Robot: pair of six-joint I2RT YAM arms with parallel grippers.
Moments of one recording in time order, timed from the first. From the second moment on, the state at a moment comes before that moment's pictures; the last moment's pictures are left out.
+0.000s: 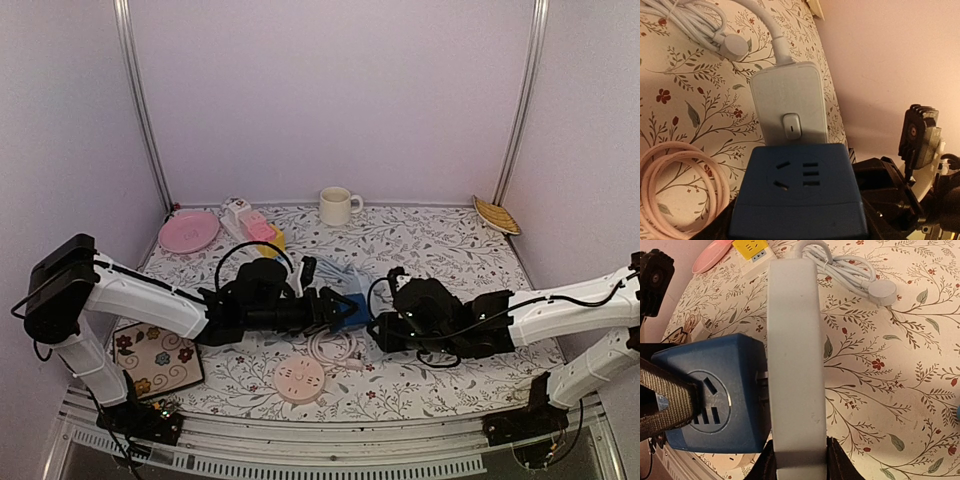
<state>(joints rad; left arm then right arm) -1.05 1.66 0.79 0.49 0.14 -1.09 1.15 1.37 0.76 -0.18 0.36 0.87</state>
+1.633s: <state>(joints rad) -1.06 2.12 1.27 0.22 0.35 -0.93 0.26 1.14 0.47 -0.15 0.05 0.64</state>
